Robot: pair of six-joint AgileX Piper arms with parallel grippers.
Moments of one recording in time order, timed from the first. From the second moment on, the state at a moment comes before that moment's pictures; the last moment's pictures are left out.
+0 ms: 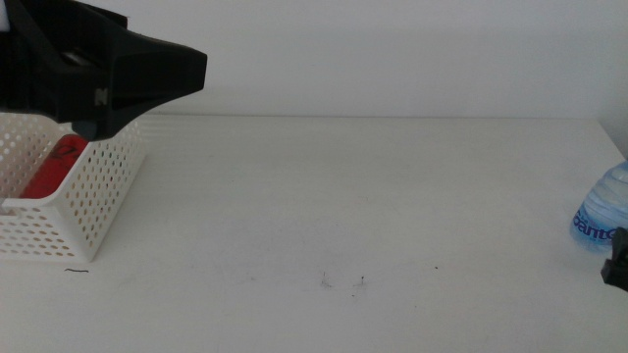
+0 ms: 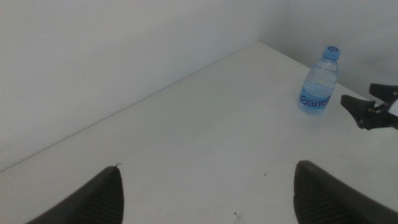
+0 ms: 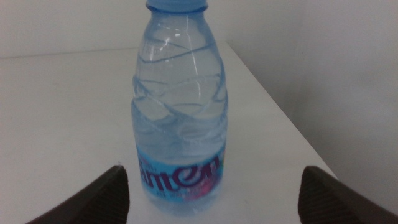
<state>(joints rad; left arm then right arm) -0.26 0.92 -1.16 -0.63 0.86 0.60 -0.02 1.60 -0.12 0.27 -1.11 -0.08</state>
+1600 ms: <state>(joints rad) -0.26 0.92 -1.16 -0.63 0.85 0.60 0.06 2.04 -0.60 0.37 -1.05 -0.28</state>
